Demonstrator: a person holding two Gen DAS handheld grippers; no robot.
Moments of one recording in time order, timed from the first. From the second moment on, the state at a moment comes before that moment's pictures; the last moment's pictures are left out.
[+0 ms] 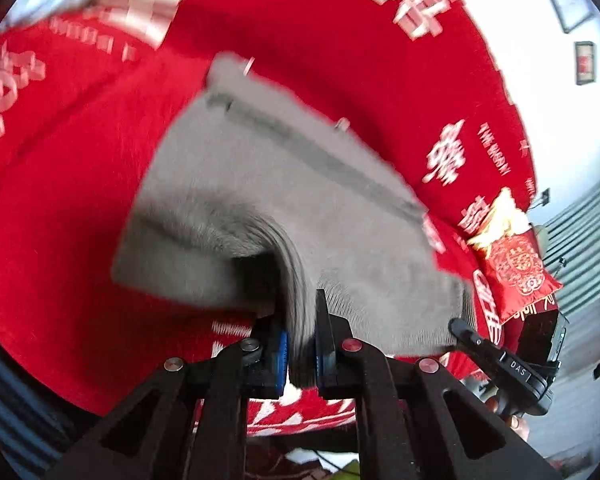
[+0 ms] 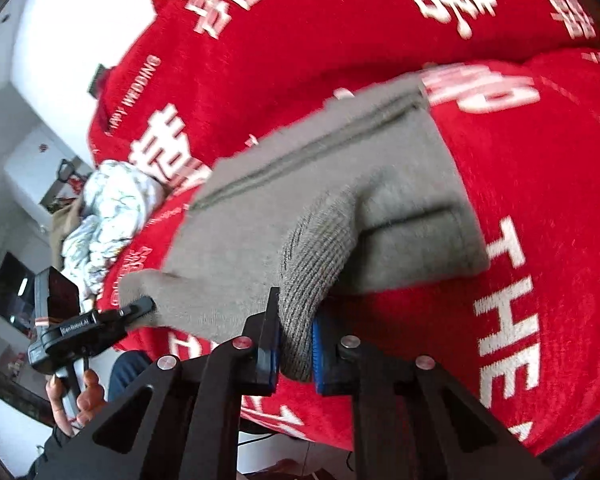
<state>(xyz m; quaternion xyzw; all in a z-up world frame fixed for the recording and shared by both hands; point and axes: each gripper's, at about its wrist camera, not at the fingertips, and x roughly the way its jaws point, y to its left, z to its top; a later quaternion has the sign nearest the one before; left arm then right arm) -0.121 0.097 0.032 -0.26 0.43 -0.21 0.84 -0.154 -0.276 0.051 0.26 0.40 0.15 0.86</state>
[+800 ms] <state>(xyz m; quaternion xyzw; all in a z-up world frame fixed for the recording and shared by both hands) -0.061 0.096 0.097 -0.27 0.37 -0.20 0.87 -0.097 -0.284 0.124 0.25 0.34 0.12 0.90</state>
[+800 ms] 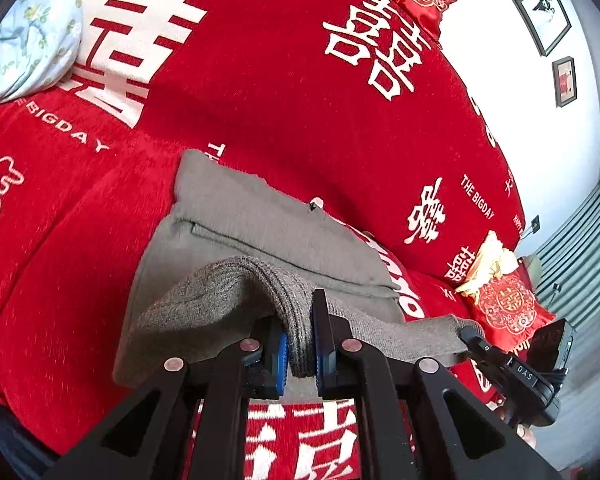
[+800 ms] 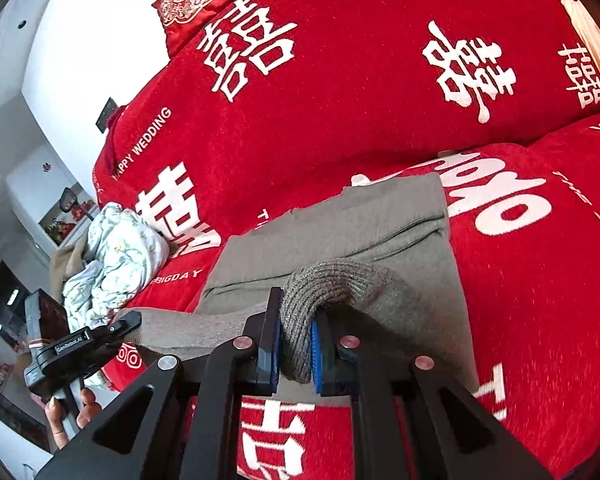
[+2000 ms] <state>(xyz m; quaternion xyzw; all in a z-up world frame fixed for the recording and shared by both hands) 0.033 0.075 0.109 -0.25 0.38 -0.17 0.87 -0.017 -0.317 0.119 0.31 0.33 0.07 0.89</state>
